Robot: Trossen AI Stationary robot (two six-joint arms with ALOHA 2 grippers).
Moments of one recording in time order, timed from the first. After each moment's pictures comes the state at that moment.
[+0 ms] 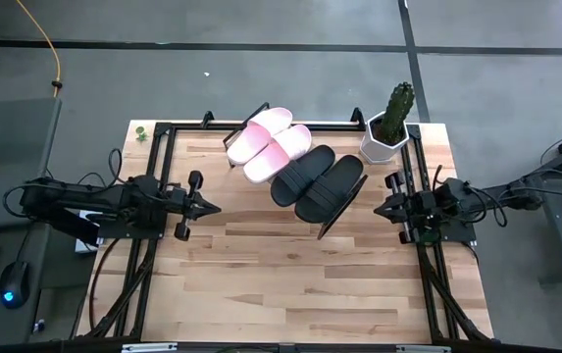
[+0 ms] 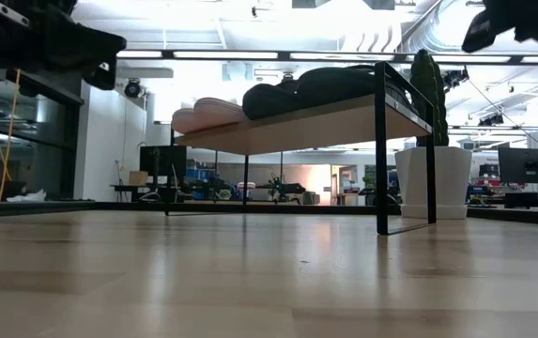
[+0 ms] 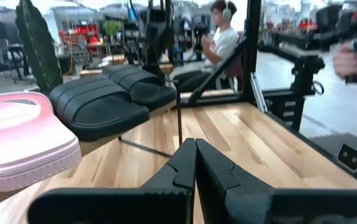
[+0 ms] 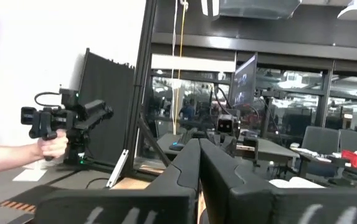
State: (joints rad) left arm 0.10 0.37 0.12 0.22 0.12 0.06; right arm 0.16 0.20 0.07 0.48 -0.08 -0.14
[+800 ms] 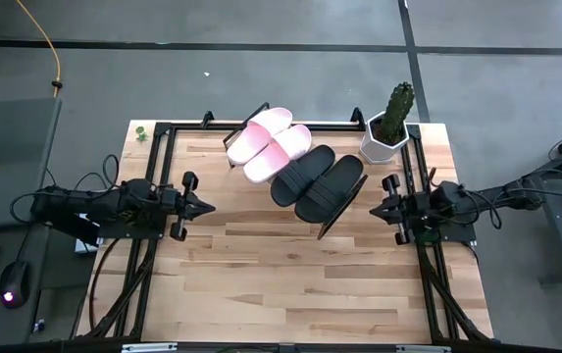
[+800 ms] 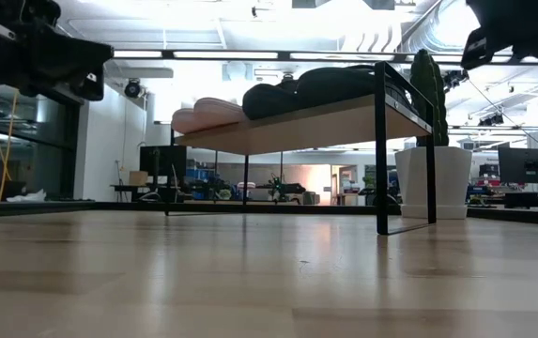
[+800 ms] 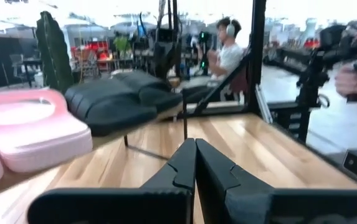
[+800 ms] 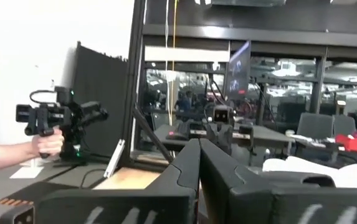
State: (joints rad) left arm 0.10 0.14 0.01 0.19 0.09 0.04; right arm 0.16 0.20 0.01 0.50 -0.05 -0.11
